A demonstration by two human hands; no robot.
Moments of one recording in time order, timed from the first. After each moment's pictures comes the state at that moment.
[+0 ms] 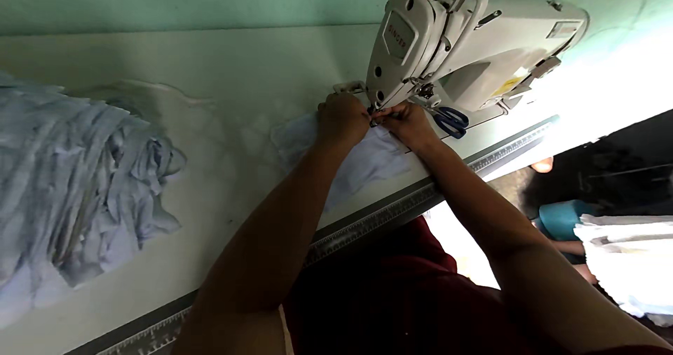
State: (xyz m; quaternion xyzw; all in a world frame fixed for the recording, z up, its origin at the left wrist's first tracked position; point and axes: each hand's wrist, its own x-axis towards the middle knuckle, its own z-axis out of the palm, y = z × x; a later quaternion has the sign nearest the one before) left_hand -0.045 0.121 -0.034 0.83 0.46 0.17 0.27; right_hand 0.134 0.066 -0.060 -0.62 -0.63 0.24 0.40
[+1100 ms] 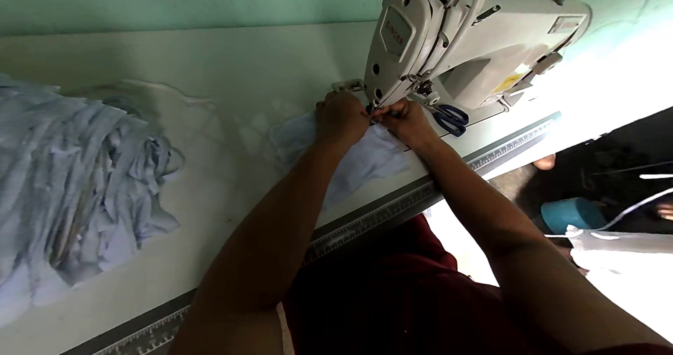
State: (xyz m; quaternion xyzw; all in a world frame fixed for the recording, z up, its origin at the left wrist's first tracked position) left_hand -0.044 0.119 -0.032 0.84 0.46 0.14 0.24; right_hand 0.137 0.068 -0.064 -0.60 -0.64 0.25 0.41
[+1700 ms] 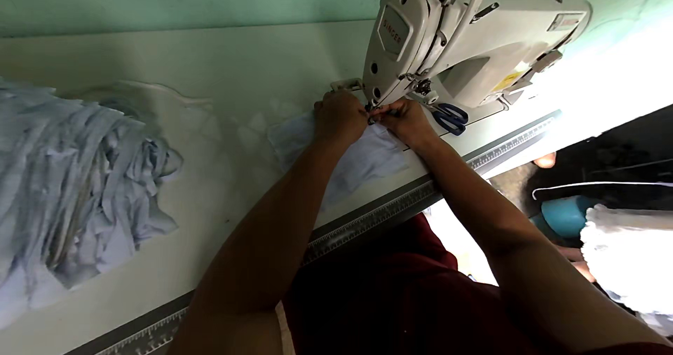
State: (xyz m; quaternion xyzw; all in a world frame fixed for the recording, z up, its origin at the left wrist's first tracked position) left_hand -0.045 0.121 -0.034 0.84 0.46 0.16 0.26; right_hand 0.135 0.067 -0.060 -0.61 -0.64 0.24 0.40
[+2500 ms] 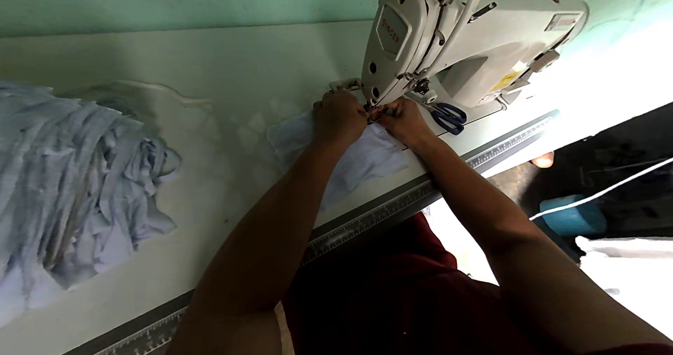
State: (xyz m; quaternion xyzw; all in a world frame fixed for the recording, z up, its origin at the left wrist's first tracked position) left_hand -0.044 0.119 -0.034 0.83 0.46 0.16 0.26; right_hand 0.134 0.071 -0.060 -0.62 -0.66 0.21 0.38
